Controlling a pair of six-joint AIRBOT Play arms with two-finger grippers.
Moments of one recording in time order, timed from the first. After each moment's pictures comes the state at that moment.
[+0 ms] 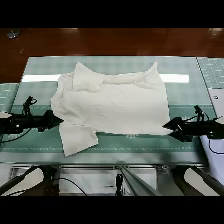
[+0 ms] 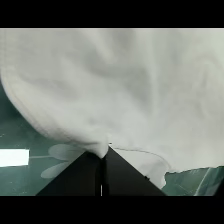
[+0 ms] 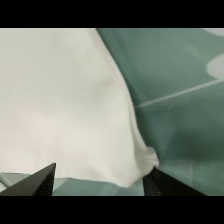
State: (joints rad) left arm 0.43 -1.17 0.49 0.71 -1.08 -1.11; right arm -0.47 -1.09 0.44 -0.89 1.14 1.38
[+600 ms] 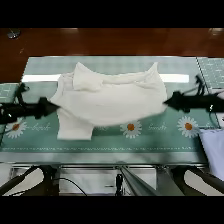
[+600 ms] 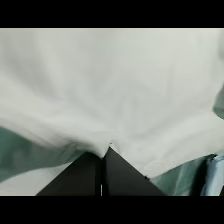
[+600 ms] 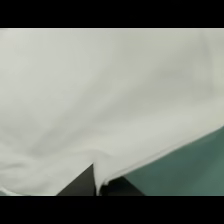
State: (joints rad) left arm 0.41 -1.14 0.73 0.51 -1.16 -1.05; right arm -0.27 -1.16 0.89 -0.73 1.10 1.32
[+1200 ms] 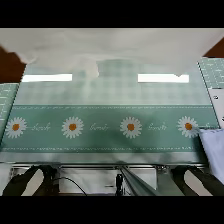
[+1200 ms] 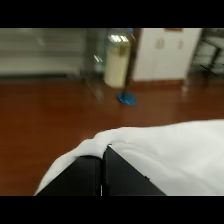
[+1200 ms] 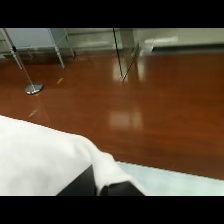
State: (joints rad) left arm 0.31 -0.80 1.67 0.77 -1.01 -1.16; right arm -0.26 -0.95 1.98 -0.88 1.32 1.43
